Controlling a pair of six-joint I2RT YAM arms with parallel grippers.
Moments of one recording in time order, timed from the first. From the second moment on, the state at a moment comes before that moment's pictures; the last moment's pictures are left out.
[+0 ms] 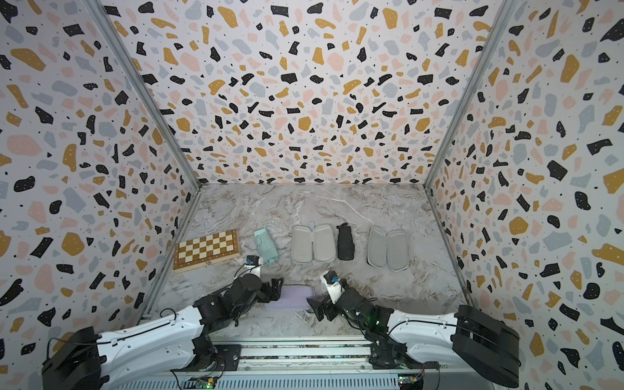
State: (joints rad) left arm -0.83 0.91 0.34 -0.09 -0.31 -0.68; right arm 1.08 1.07 0.20 0.49 0.19 0.27
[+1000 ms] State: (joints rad) left arm -0.36 1.69 0.98 -0.31 -0.11 -0.49; right arm 0.62 1.14 0.48 0.31 -0.06 0.18
